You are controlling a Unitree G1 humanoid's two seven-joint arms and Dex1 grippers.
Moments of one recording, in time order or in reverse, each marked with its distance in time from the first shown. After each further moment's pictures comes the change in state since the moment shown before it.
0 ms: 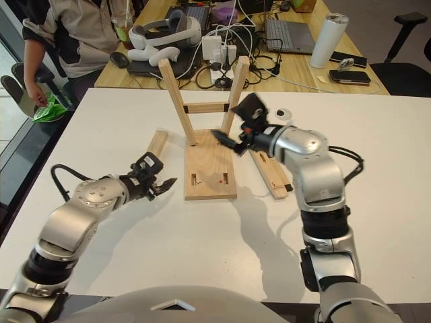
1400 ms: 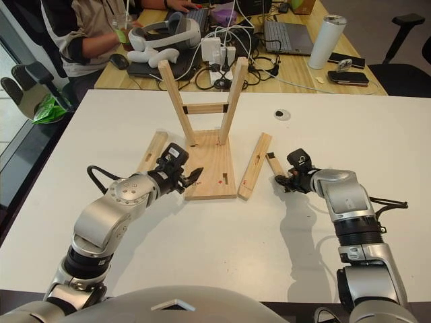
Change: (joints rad) left arm -0.081 -0.151 -0.072 0.028 0.000 0.027 0.134; right arm 0.136 -0.229 0.163 0.447 -0.027 -0.016 0.019
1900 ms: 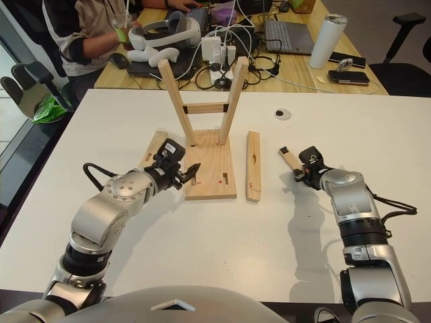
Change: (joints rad) left arm -0.016 -0.016 0.048 0.009 -0.017 -0.005 -0.001; right arm 0.012 -0.008 -0.086 0.084 -0.081 -0.215 -0.186
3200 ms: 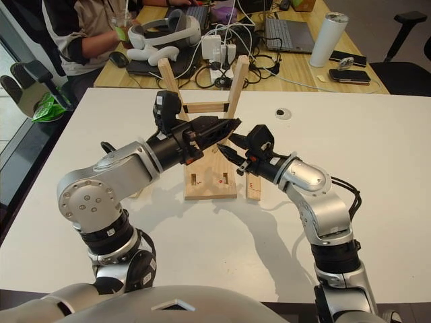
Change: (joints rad) left arm -0.201 -0.427 0.431 -0.069 -0.596 0.268 0.101; right arm 0.111 0.216 0.050 -0.659 0.338 -0.073 0.141
